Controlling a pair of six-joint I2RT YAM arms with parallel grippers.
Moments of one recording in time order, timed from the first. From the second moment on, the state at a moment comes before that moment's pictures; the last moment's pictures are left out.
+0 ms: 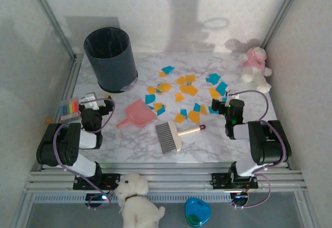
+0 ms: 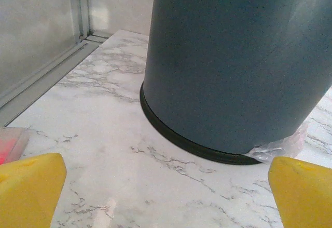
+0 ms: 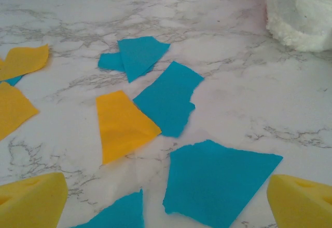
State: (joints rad) left arm 0.07 1.53 0.21 1.18 -0.12 -0.17; right arm 0.08 1.54 0.37 0.76 0.10 0.05
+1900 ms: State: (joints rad) left arm -0.17 1.10 0.75 -0.17 -0.12 -0.30; right arm 0.08 1.10 0.76 -0.37 -0.15 0.25
